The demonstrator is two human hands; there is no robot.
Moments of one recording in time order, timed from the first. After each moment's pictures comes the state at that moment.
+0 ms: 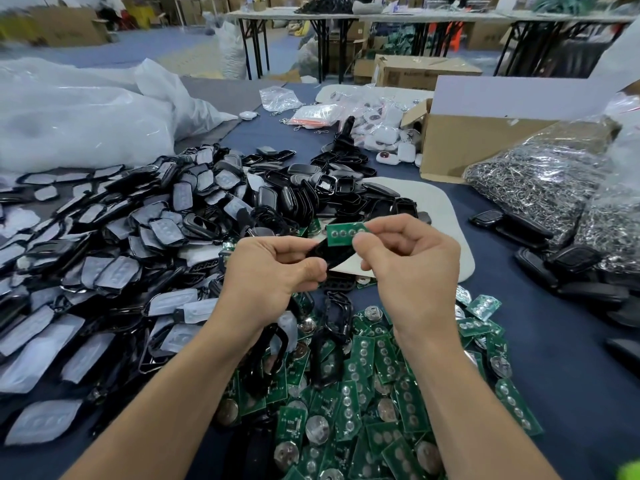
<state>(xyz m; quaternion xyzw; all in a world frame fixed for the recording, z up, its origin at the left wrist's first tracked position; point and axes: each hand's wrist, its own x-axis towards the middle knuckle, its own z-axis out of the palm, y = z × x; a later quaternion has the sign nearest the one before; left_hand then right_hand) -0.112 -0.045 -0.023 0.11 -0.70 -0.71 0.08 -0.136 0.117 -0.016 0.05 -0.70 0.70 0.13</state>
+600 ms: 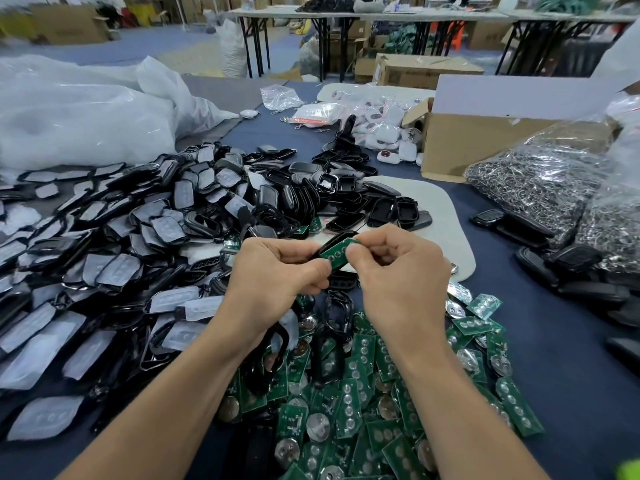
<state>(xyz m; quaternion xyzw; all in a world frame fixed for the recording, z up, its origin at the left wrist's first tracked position) -0.105 -0.042 -0.020 0.07 -0.74 -0.66 0.09 -0.131 0.111 -0.023 0.07 -0.80 0.57 0.18</state>
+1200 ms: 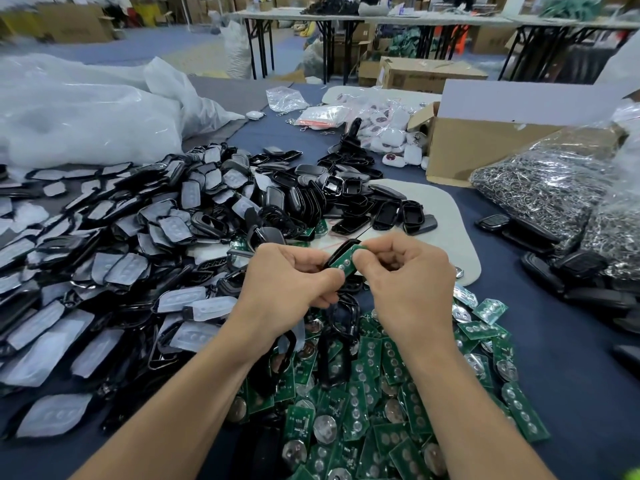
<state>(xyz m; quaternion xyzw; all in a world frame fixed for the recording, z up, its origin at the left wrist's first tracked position) -0.101 -0.038 -0.019 0.06 -0.75 -0.65 0.07 -0.137 0.117 -0.029 0.07 -0.80 0.57 0.15</state>
